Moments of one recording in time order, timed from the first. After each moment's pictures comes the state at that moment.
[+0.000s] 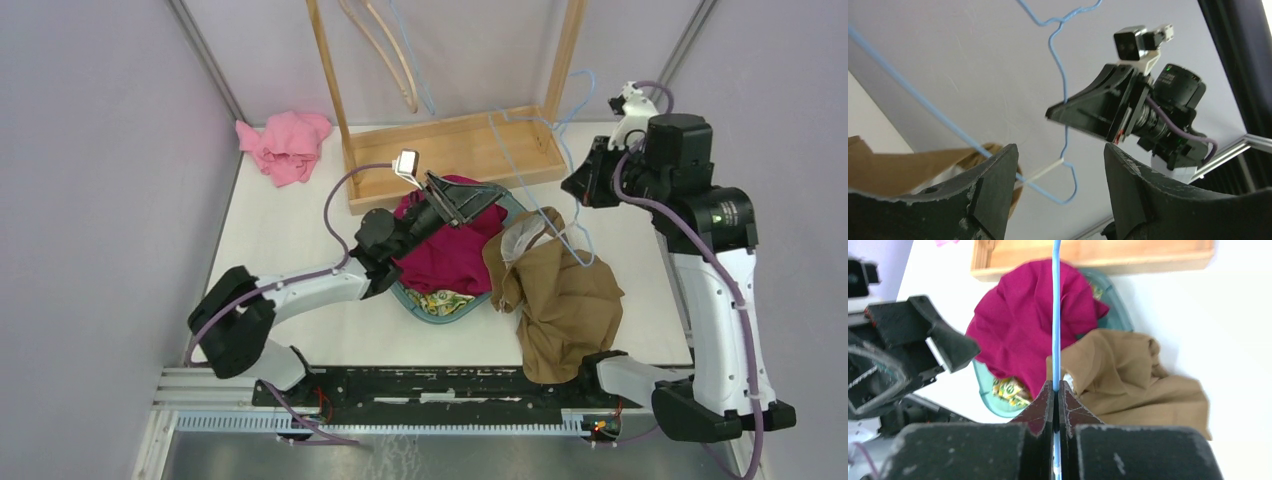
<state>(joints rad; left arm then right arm) -0.88 1.54 0.88 1.11 0.11 -1.28 0.18 1.16 1.68 -1.09 -0.28 0.23</state>
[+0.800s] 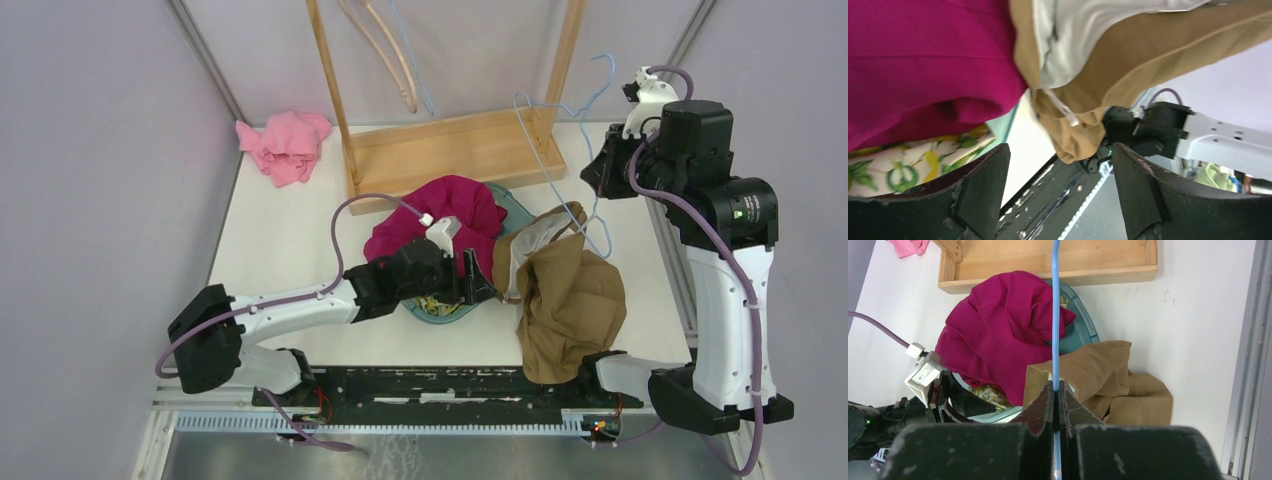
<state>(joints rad) -1.06 1.35 0.83 0.06 0.07 -0.88 0.18 1.23 1.94 -1.25 -0.12 0.15</state>
